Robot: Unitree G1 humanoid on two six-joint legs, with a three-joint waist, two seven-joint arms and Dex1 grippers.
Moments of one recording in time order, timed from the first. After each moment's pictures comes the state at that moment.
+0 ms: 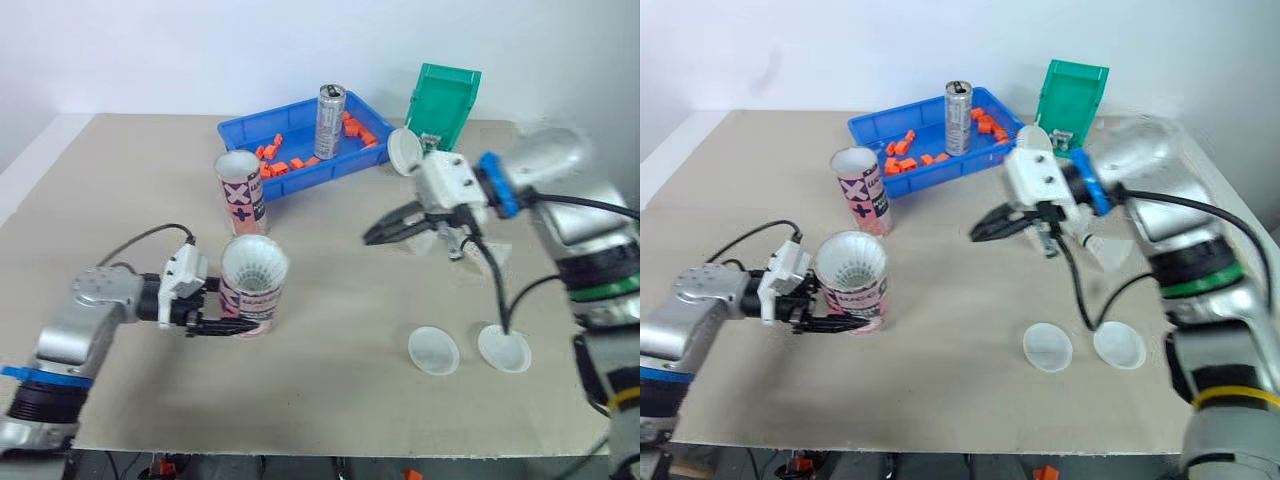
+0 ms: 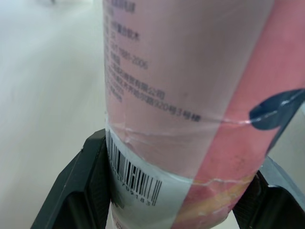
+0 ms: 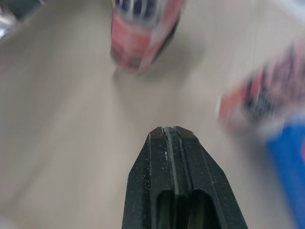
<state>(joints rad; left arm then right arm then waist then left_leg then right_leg) -0.31 0.66 -0.02 -0.08 -0.45 0.29 -1.36 -0.99 -0.93 0.30 0.12 0.33 0.19 1.57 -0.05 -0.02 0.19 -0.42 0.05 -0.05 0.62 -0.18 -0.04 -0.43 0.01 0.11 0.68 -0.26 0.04</state>
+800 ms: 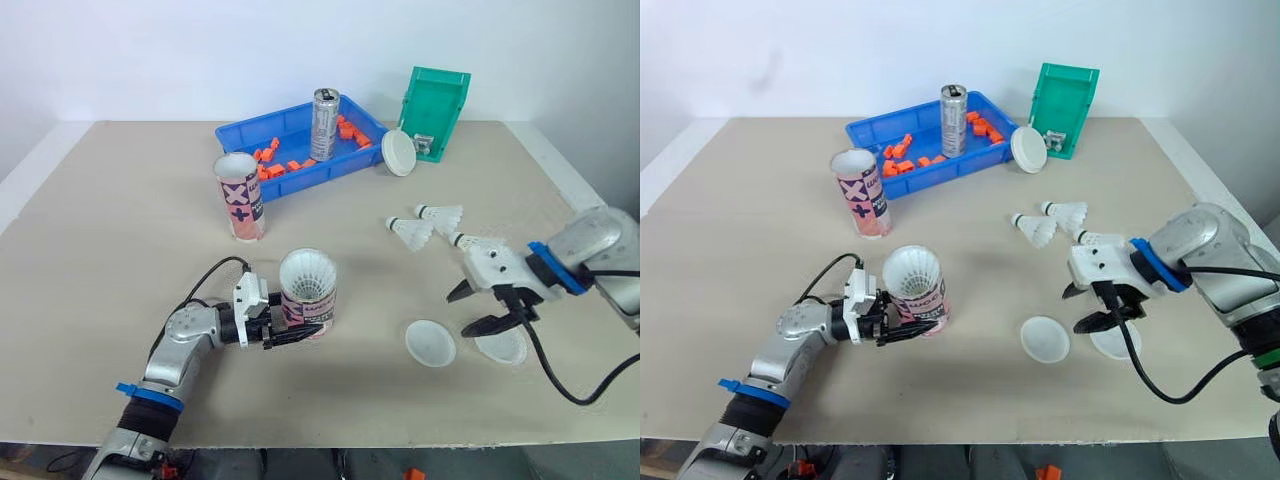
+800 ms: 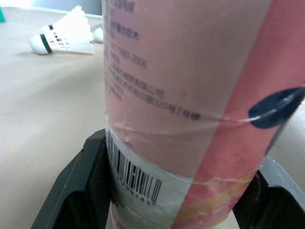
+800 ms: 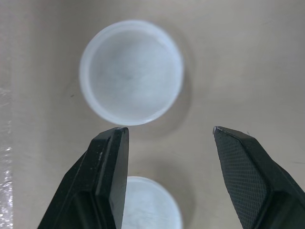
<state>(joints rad) -0.28 0.32 -0.16 0.15 -0.34 0.00 -1.16 -0.68 -1.22 0.43 0.09 0.20 0.18 1.57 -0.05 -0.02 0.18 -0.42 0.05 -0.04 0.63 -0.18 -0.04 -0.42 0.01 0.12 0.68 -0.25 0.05</state>
